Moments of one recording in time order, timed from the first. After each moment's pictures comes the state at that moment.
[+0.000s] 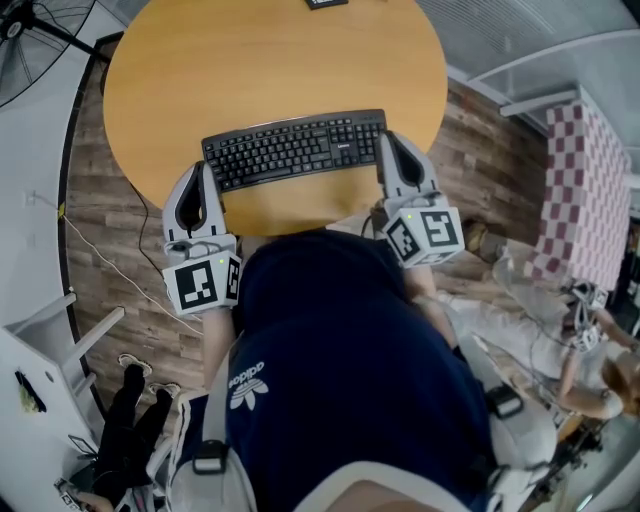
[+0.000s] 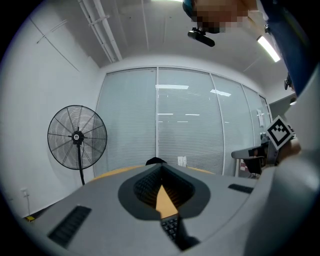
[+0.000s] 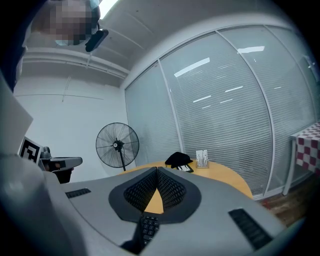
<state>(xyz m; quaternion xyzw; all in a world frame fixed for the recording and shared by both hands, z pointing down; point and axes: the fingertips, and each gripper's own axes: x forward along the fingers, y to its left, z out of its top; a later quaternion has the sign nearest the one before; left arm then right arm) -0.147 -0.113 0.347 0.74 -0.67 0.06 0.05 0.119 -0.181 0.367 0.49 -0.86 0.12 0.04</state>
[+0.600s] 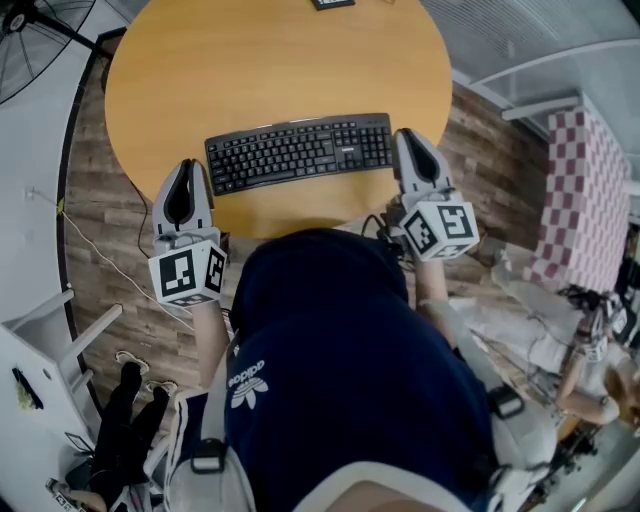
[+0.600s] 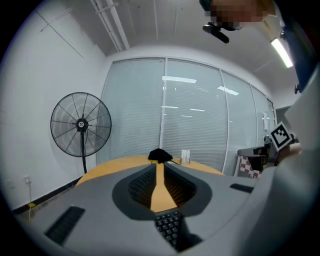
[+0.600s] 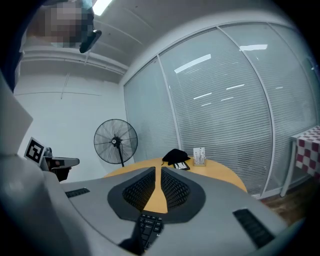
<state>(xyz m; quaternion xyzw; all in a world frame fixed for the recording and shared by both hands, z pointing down) -0.180 -0.122 0.374 0.73 -0.67 0.07 0.11 0.138 -0.201 0.378 0.49 -0.86 0.13 0.06</state>
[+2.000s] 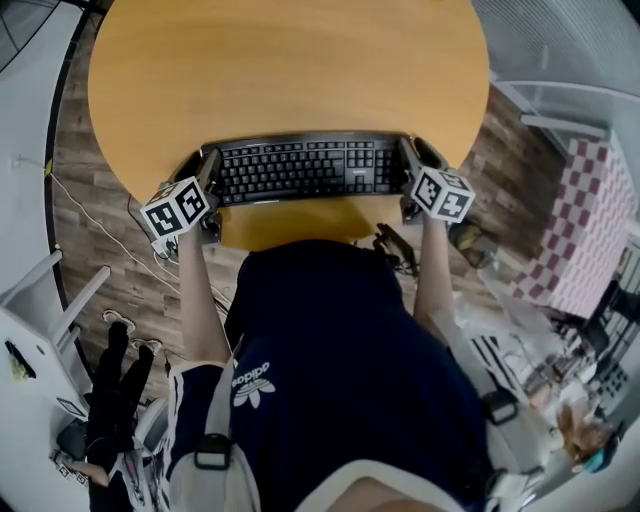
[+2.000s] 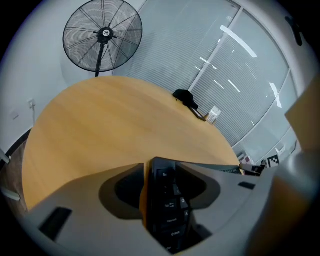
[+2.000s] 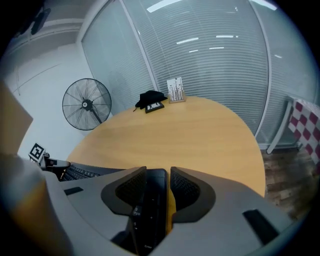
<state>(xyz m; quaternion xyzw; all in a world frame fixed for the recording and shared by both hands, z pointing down) -0.227 -0.180 0.624 0.62 -0.60 0.14 0.49 0.201 -0.300 0.621 0.49 -0.75 0.35 0.27</state>
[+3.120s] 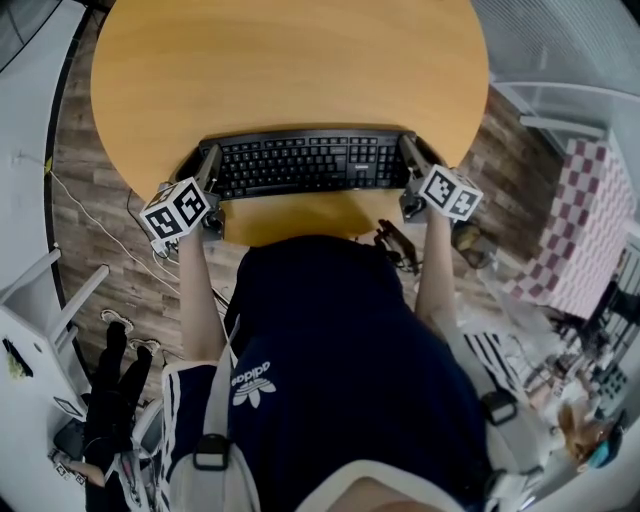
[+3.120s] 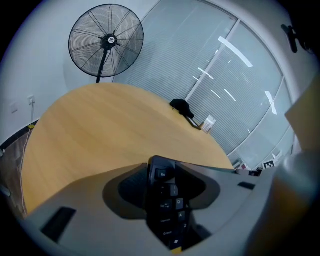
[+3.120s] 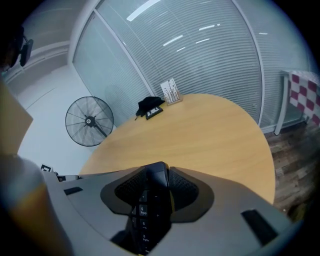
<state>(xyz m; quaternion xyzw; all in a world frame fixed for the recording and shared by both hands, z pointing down) -0.225 -0.179 0.605 0.63 -0.61 0.09 0.47 0.191 -0.296 0.606 0.46 -0.76 0.42 0.19</state>
